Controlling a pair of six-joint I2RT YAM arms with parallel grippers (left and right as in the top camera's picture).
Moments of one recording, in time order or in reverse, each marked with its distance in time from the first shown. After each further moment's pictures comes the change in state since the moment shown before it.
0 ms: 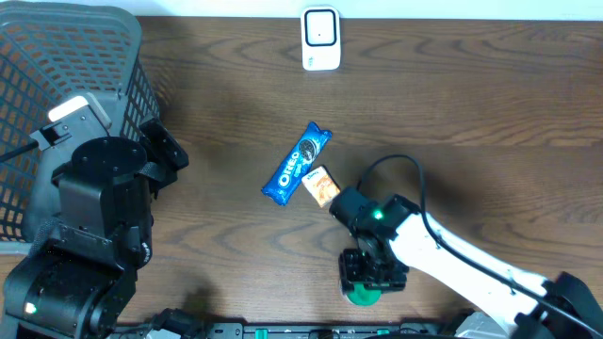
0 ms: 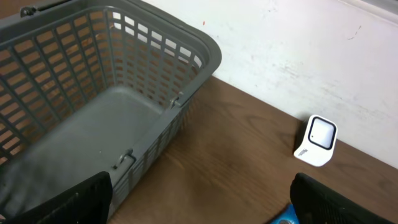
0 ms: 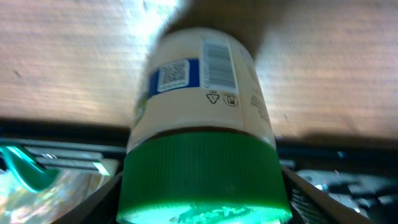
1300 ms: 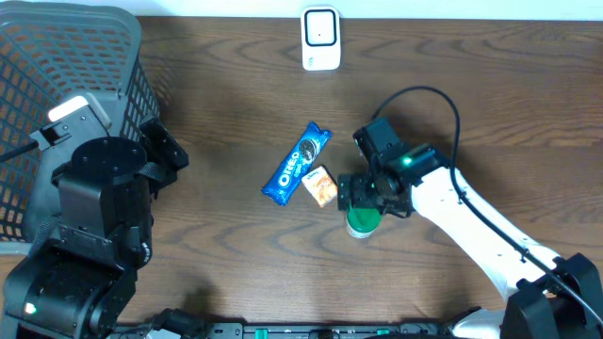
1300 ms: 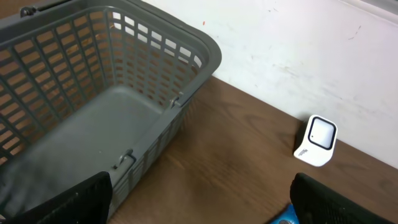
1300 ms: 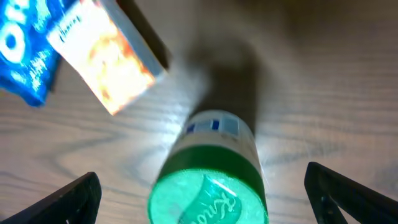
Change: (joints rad) left arm 0.000 0.000 0.000 0.000 0.000 0.000; right arm -0.268 0.080 0.207 0.246 0.255 -0.188
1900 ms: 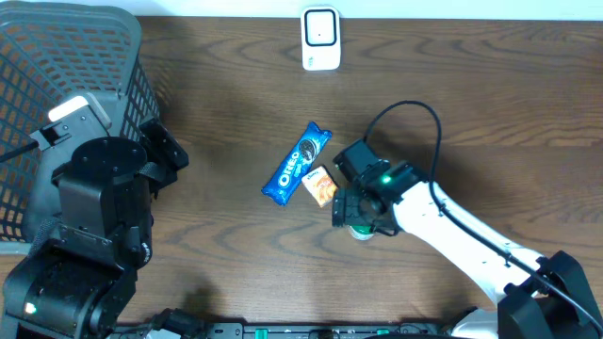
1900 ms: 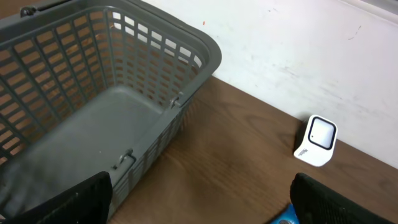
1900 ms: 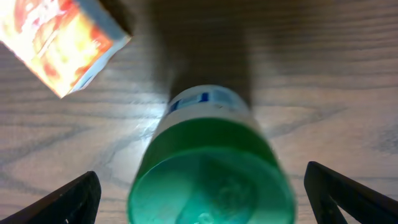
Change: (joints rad) left arm 0.000 0.000 0.000 0.000 0.000 0.000; right arm 0.131 0.004 -0.080 -0.002 0.119 0.175
